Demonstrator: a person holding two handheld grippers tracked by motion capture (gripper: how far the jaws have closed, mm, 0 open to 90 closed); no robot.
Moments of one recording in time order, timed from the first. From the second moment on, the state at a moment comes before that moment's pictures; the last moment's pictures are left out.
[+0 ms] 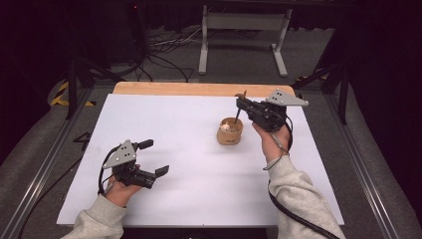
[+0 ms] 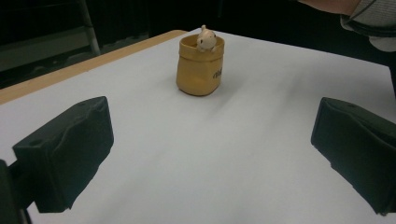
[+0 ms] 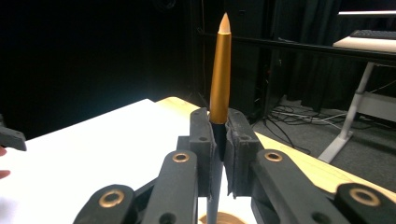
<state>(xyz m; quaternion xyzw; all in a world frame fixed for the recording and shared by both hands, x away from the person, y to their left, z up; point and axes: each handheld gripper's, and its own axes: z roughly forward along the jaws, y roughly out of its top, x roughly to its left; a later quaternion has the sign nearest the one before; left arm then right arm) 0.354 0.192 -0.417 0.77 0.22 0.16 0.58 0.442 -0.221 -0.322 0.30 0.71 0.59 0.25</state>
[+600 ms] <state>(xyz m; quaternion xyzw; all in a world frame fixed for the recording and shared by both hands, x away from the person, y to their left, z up) 0.347 0.201 -0.420 0.77 0.23 0.18 0.57 0.460 -0.220 -0.344 0.32 0.71 0.58 0.25</state>
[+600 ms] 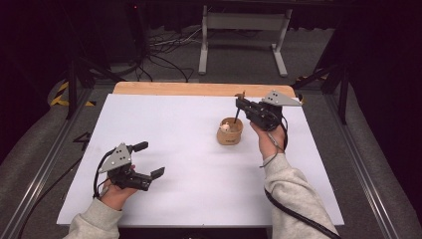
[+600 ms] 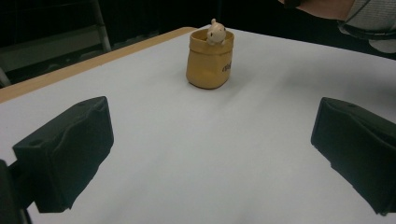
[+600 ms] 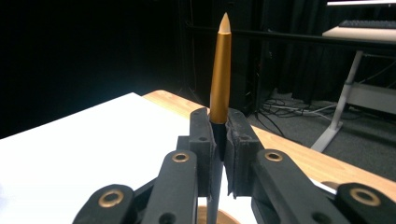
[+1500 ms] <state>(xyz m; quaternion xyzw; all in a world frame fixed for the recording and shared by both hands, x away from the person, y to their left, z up) 0.348 0.201 -0.422 0.77 0.23 0.17 0.57 0.468 -0.214 -0.376 0.33 0.72 0.56 0.24</state>
